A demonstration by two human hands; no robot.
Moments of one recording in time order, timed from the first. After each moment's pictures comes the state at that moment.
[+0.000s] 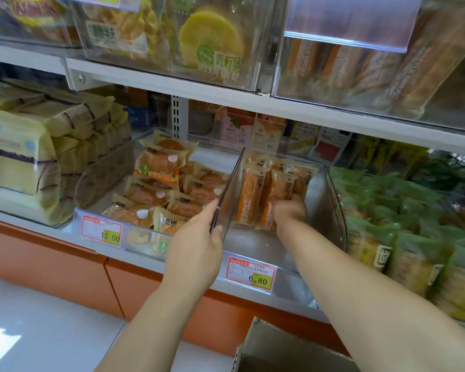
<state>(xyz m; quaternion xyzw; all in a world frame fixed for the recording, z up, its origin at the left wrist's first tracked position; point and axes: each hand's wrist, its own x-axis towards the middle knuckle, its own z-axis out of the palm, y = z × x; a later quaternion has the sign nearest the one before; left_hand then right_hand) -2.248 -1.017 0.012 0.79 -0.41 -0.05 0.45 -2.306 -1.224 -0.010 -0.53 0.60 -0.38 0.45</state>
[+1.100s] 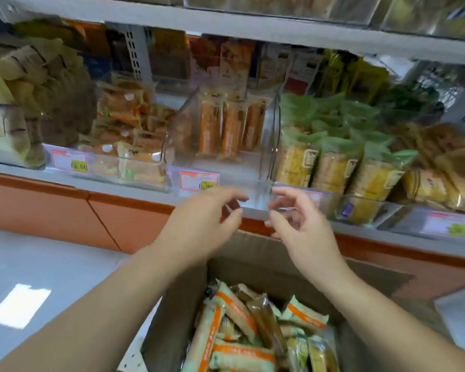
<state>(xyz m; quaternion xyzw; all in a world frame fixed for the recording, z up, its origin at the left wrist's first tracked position) -2.365 -0.972 0.011 0.72 -0.63 -0.08 0.29 -2.535 -1.048 0.001 -0.73 0.37 -0.34 0.47</state>
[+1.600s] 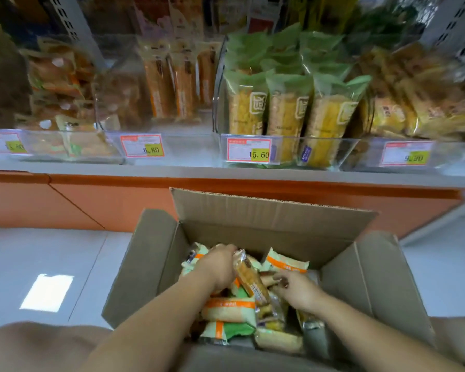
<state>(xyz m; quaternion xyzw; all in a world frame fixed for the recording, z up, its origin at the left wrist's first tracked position) -2.460 -0.987 -0.183 0.74 -0.58 -0.33 -0.05 -2.664 -1.038 -0.211 -0.73 0.53 0.15 0.40</state>
